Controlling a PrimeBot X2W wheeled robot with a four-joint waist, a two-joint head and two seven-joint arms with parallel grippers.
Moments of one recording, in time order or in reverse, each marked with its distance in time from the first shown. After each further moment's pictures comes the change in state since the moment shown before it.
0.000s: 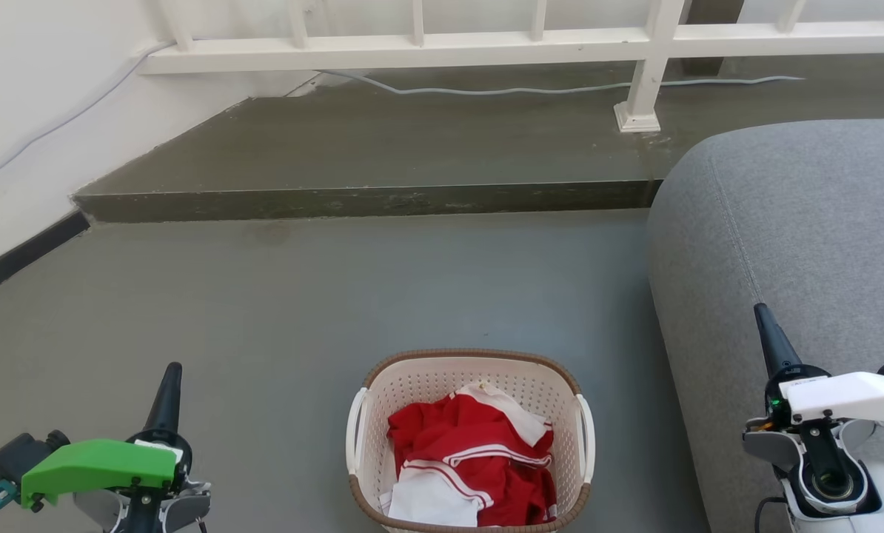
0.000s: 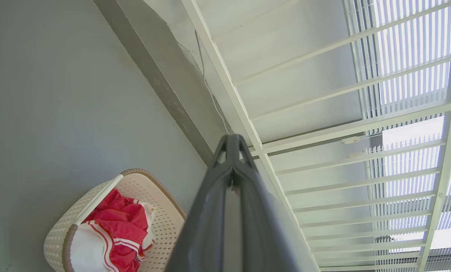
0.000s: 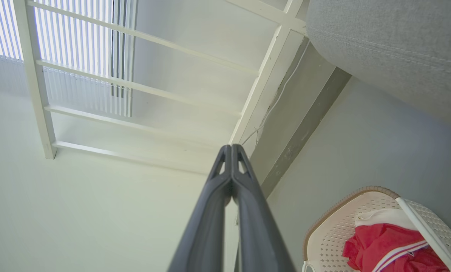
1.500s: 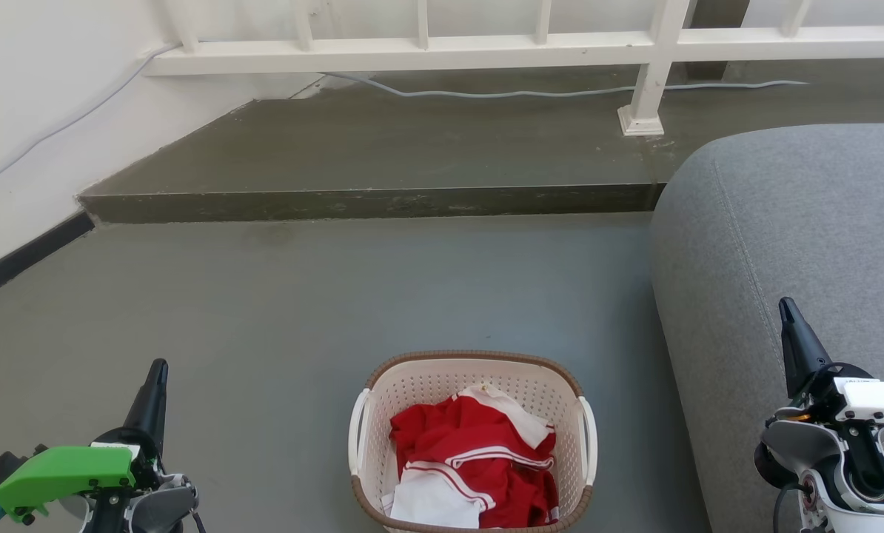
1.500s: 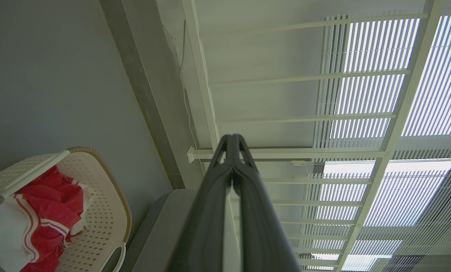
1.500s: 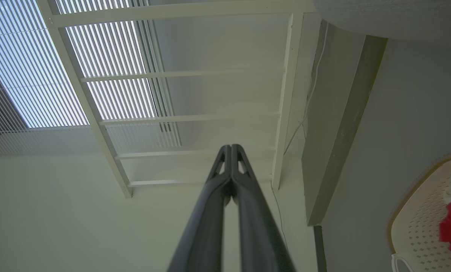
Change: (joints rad) left arm -0.001 -0.013 0.072 -0.007 -0.291 -0.004 0.090; right arm -0.003 0.015 -0.086 -0.001 0.343 0.031 0.089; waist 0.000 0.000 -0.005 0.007
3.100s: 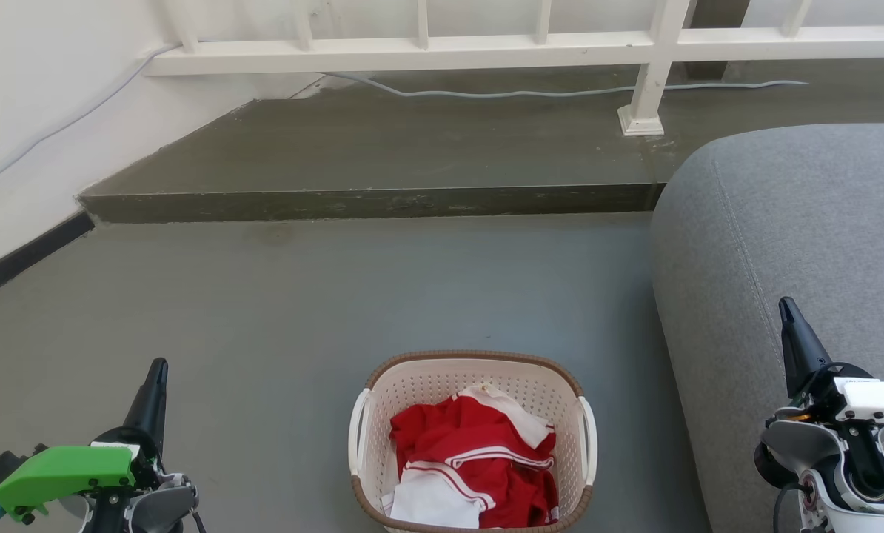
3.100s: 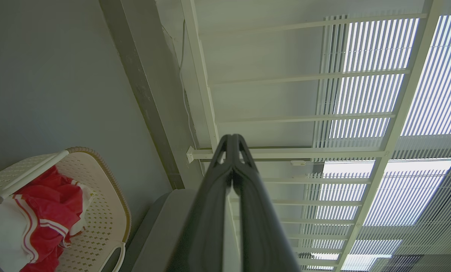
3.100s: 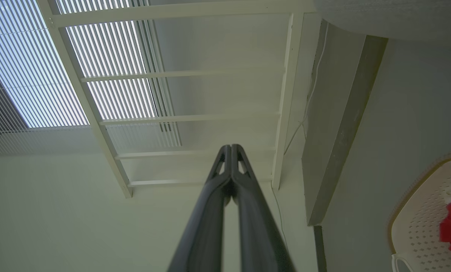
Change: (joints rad) left arm 0.000 0.000 0.000 -0.003 0.000 0.000 0.000; right arm 0.000 0.000 0.000 -0.001 0.000 0.000 0.000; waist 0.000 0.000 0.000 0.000
